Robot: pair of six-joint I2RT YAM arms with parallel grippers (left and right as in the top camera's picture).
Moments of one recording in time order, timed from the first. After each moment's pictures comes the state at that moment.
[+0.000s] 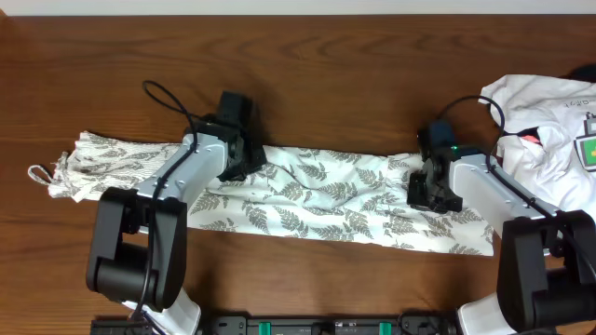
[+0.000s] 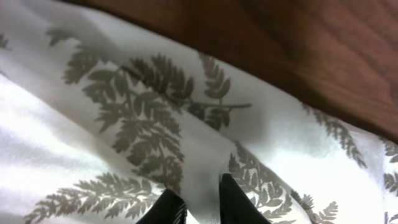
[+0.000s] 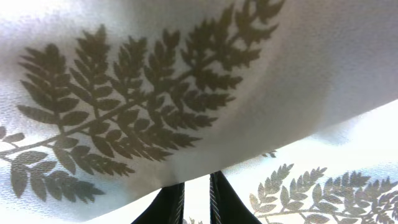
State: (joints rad) left arm -0.25 1.80 1.09 -0.62 0.10 -0.62; right arm 0.16 1.68 0.90 -0.79 0.09 0.38
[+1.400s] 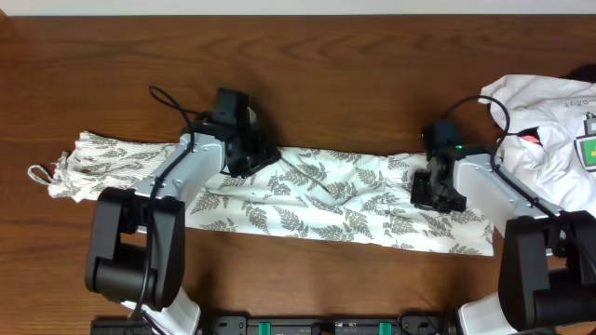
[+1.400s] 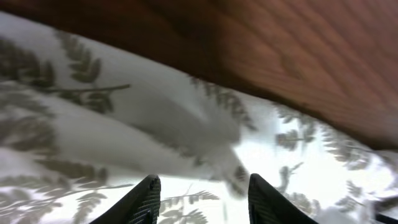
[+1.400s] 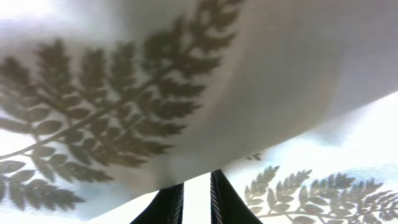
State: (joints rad) left arm -0.22 1.80 1.09 -0.53 0.39 -0.63; right arm 0.13 1.68 0.90 -0.79 0.10 0.37
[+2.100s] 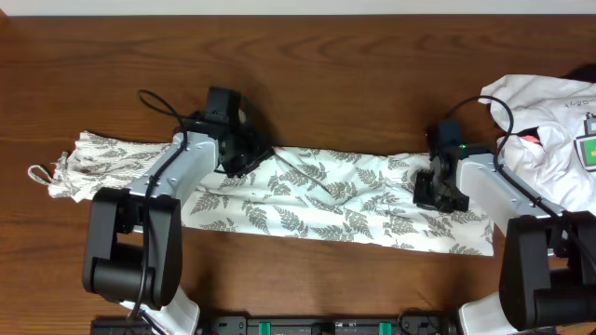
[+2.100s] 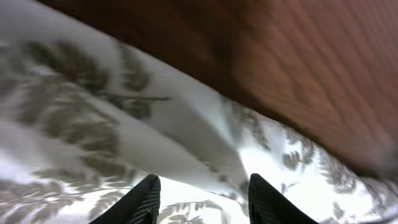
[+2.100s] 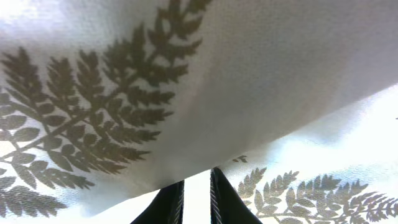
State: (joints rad) left arm -0.19 1.80 1.09 -0.53 0.36 -0.75; right arm 0.11 1.68 0.90 -0.79 0.10 0.36
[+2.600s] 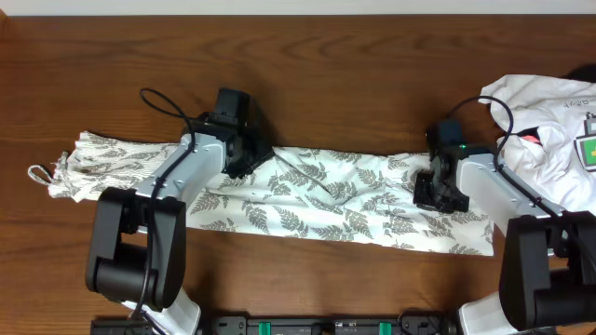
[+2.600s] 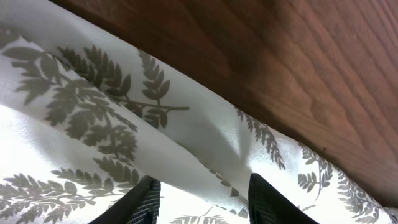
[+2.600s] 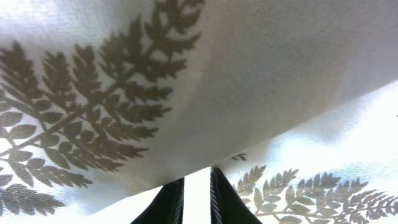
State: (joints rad) left arm -0.24 1.80 1.09 -0.53 0.24 -0.80; right arm 0.11 1.68 0.90 -0.79 0.10 0.36
